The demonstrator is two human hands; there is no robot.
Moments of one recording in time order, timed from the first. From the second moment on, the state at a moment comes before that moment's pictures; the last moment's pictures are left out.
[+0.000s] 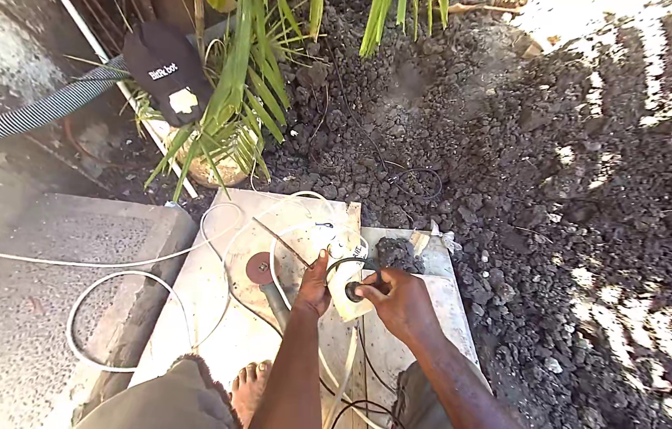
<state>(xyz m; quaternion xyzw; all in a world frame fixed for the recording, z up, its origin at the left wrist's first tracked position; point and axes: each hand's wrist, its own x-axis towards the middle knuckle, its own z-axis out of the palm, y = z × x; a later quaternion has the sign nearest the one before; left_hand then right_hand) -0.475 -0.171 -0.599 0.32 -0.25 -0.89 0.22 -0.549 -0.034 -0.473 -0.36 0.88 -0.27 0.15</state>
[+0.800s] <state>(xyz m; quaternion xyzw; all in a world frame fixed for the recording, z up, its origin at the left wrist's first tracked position) -0.479 -0.167 -0.587 0.28 -0.23 -0.88 0.30 -0.549 -0.039 -0.479 -0.39 0.88 -0.24 0.13</state>
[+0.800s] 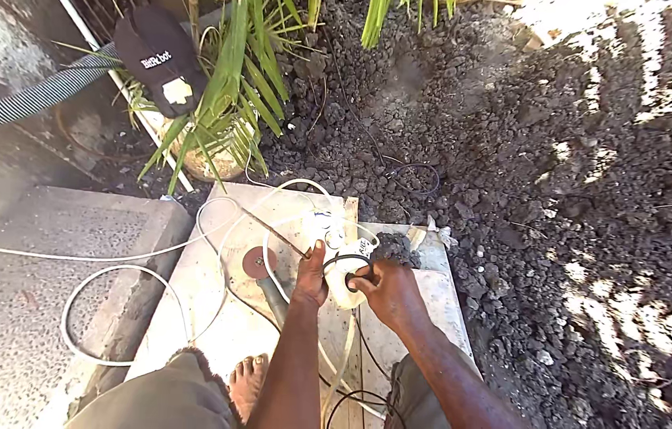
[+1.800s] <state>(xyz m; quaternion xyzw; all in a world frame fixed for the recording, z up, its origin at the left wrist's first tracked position) -0.501 -0.151 -0.622 0.50 -0.42 -0.74 0.18 -0.589 -0.008 -0.527 -0.29 0.91 -0.26 0.16</state>
